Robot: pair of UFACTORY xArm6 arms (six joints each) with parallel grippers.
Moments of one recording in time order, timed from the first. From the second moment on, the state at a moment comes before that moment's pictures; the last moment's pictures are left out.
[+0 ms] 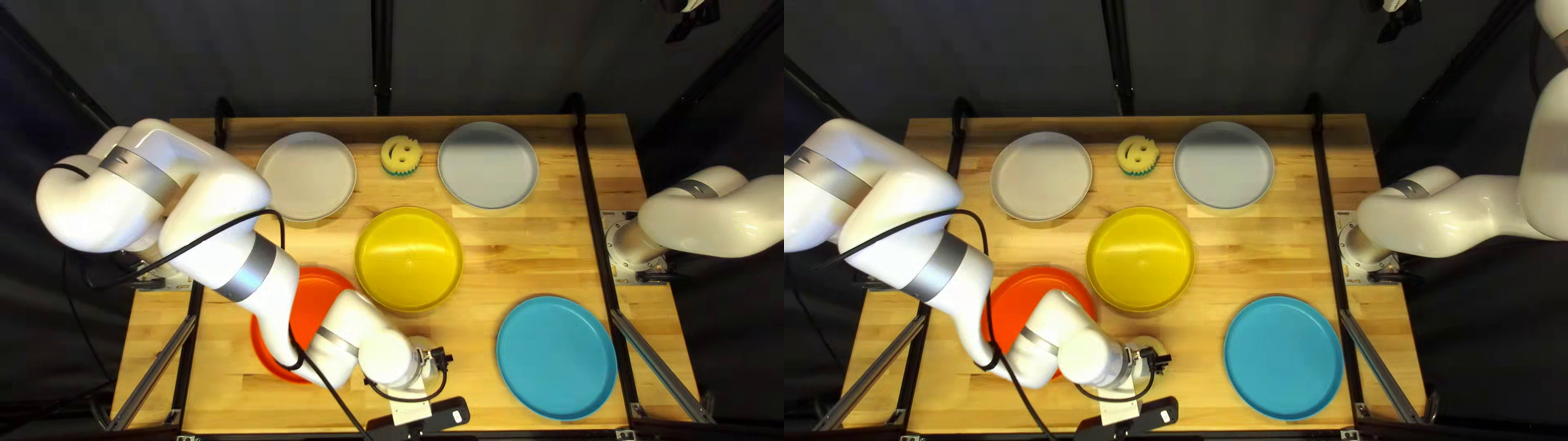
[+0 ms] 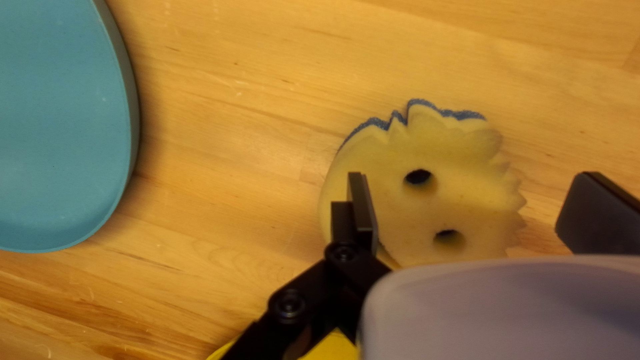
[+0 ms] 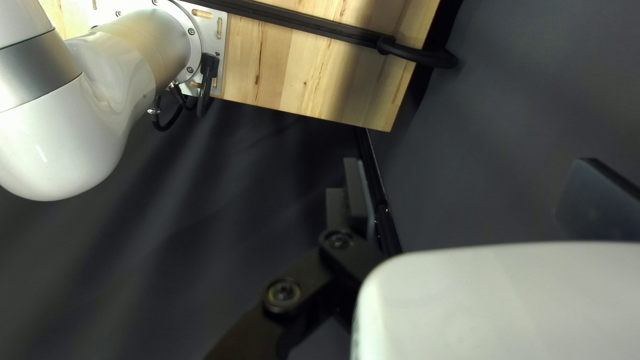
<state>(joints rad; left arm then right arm) -0.51 0.54 -1.30 0.15 0.57 0.70 -1.09 -0.57 -1.21 -0.08 1.79 -1.35</state>
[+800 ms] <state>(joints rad) -0.50 0.54 -1.28 0.18 0.55 0.63 -1.09 -0.57 -1.21 -0.08 1.79 -1.35</state>
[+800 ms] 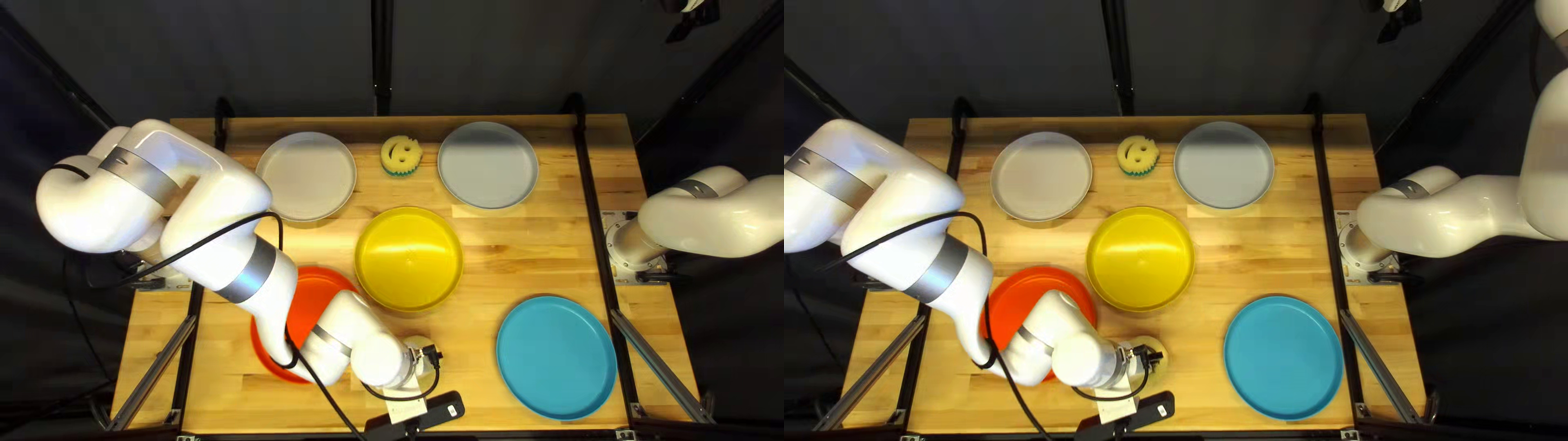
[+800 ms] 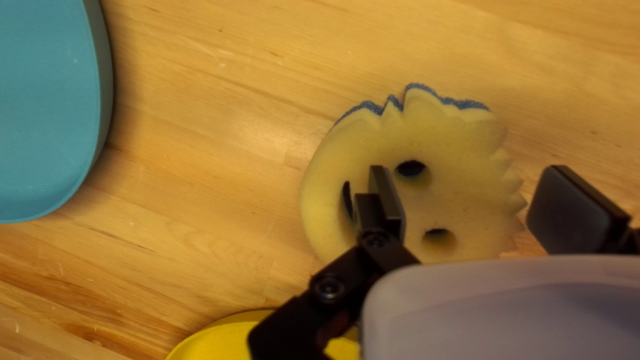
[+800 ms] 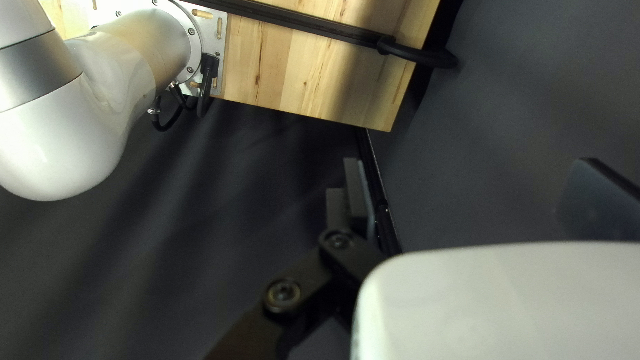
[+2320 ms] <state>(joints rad) -0.52 -0.01 -0.75 -0.05 0.61 0.95 -1.09 -0.57 -1.21 -0.08 1.79 -1.35</state>
